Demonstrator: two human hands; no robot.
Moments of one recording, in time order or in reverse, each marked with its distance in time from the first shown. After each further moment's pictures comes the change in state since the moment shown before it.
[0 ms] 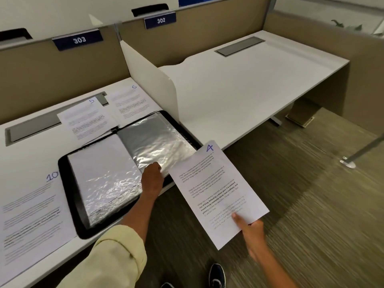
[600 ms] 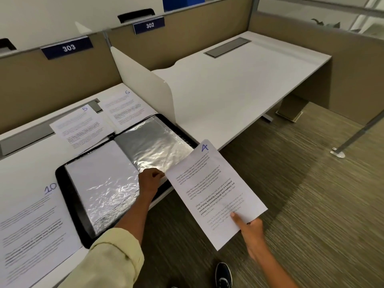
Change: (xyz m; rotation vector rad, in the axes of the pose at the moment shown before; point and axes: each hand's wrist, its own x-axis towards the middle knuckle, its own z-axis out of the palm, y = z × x) left_hand 0.013 -0.021 -0.014 -0.324 -0.077 0.022; right_hand -0.022 0.013 0.021 0.034 0.045 -0.066
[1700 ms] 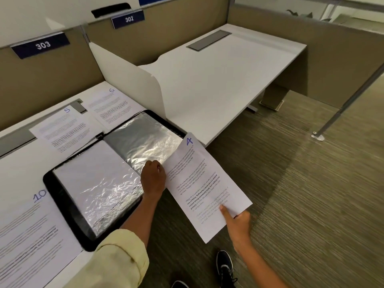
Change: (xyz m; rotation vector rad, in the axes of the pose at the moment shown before) left_hand -0.022 0.013 0.012 0.201 0.118 0.211; right_hand -0.041 0.027 0.043 -0.065 0.158 -0.111
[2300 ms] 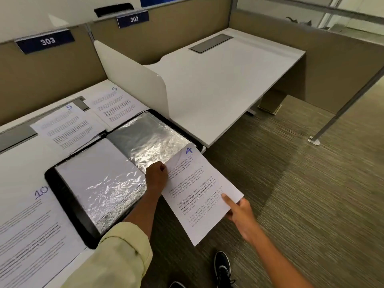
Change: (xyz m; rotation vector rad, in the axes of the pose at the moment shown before) left_hand 0.016 -0.021 0.009 -0.127 -0.215 -0.169; right_hand 0.006 -0.046 0.006 0.031 -0.269 0.183
